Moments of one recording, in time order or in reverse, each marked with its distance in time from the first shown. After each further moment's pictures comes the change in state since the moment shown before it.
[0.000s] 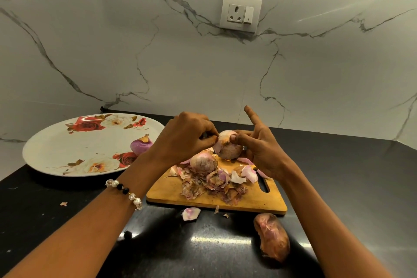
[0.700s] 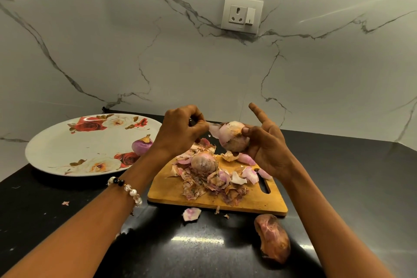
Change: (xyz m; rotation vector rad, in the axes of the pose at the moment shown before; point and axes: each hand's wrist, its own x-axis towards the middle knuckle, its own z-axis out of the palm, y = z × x) left_hand 0.000 0.001 -0.001 -0.195 0.172 -0.466; right_hand 0.002 -0.001 -0.004 0.294 0.003 -0.040
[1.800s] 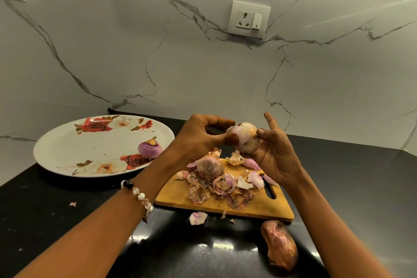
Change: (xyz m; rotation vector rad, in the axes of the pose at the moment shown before) left_hand -0.005 0.023 0.001 -0.464 -0.275 -0.201; right_hand 0.002 0.005 -0.006 0.248 0.006 0.034
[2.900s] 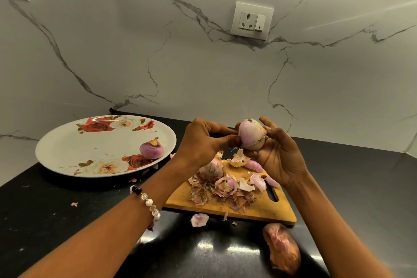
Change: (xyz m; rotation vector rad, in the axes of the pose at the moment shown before) left_hand -0.001 -0.007 0.013 -0.014 0.146 0.080; right_hand -0.006 -0.004 0.008 0.163 0.063 0.065
